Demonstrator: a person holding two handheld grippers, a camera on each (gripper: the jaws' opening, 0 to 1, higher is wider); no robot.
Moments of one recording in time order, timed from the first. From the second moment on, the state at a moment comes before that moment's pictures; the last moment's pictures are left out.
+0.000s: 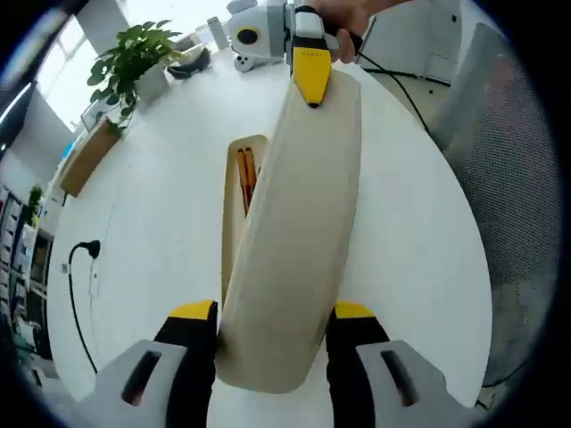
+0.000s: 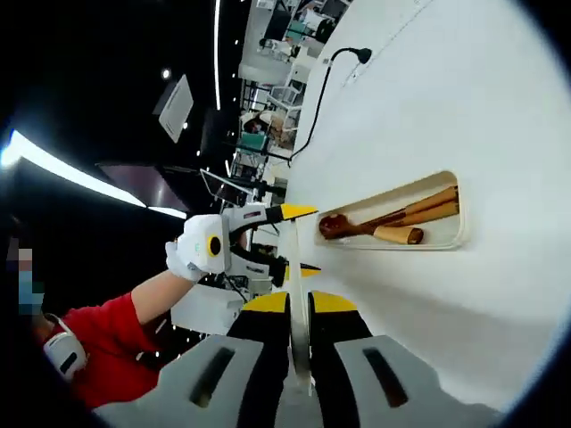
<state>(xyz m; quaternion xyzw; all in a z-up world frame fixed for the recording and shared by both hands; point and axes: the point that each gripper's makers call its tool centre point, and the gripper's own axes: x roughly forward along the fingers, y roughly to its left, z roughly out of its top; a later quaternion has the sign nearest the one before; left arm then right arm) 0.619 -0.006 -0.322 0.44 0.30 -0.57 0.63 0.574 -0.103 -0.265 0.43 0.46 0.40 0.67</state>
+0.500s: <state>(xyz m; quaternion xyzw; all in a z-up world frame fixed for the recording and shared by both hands) 0.635 -0.007 -0.343 0.41 0.36 -0.52 0.66 0.636 -0.131 -0.293 0.26 0.38 0.31 0.84</state>
